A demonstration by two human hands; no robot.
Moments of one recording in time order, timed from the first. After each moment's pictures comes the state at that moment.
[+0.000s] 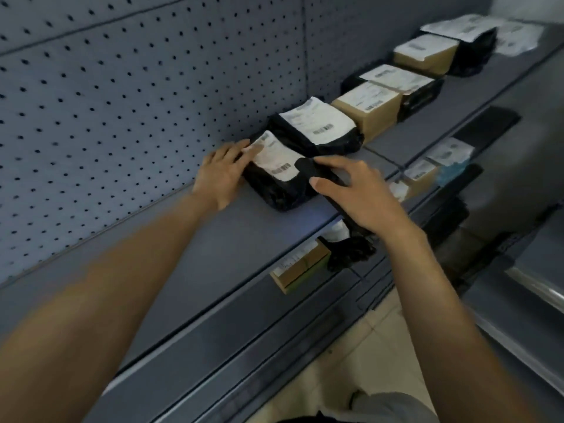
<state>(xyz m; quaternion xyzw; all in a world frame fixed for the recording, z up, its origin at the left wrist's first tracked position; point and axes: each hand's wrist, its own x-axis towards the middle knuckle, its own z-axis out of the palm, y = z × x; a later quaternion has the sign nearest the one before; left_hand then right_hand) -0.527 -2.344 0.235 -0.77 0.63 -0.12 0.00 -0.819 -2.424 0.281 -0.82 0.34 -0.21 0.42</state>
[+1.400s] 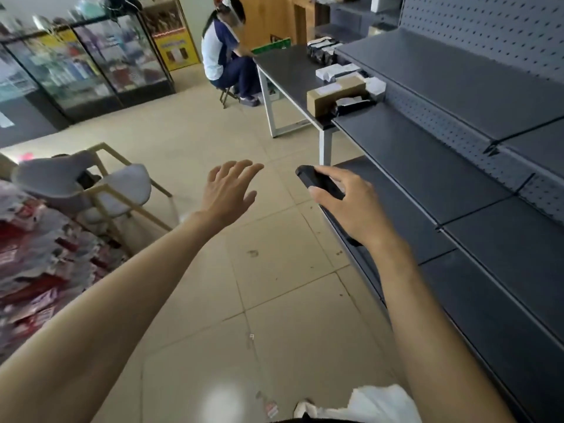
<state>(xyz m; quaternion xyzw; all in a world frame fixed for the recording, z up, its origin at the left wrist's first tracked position) -1.037 -1.559 0.205 -0.95 -0.27 -0.12 0.07 -0.890 -1.791 0.247 -0.76 -0.43 0.15 0.46</state>
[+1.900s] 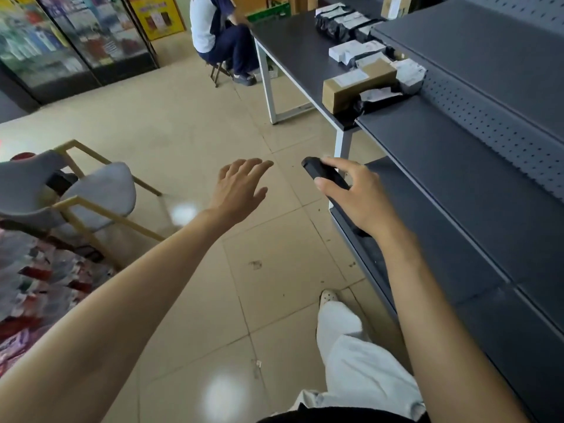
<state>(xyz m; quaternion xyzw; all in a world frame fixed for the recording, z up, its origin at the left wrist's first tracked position) -0.929 -1.343 0.151 -0.96 -0.26 -0.08 0.01 -0.784 -1.560 0.209 -0.78 -0.41 0.19 0.44</state>
